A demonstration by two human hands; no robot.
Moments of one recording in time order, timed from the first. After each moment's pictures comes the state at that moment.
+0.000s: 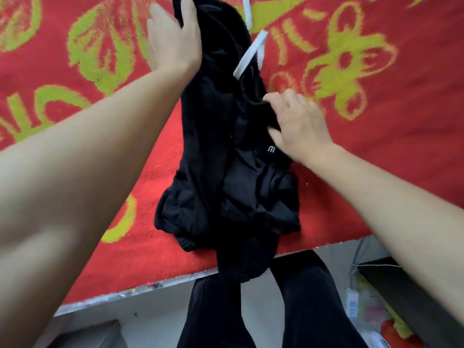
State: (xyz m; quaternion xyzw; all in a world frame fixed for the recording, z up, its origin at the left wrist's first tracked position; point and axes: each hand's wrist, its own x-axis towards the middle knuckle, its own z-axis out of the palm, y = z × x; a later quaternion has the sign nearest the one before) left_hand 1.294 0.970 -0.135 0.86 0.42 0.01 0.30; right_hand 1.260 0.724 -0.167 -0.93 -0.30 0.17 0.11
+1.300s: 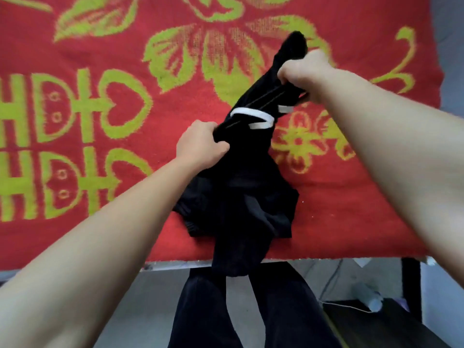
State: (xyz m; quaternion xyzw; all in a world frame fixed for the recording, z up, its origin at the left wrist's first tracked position) left_hand 1.129 0.961 -0.083 0.88 0.33 -0.17 0.29; right_hand 1.347 0.853 -0.055 -0.89 0.05 0.34 0.30
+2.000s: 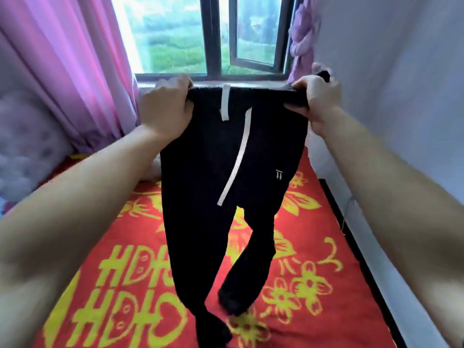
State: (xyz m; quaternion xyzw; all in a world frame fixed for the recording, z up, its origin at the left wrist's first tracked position) left_hand 1.148 1.069 0.513 0.91 0.21 0.36 -0.07; right_hand 1.328 0.846 0.537 -0.60 -0.14 0.10 0.78
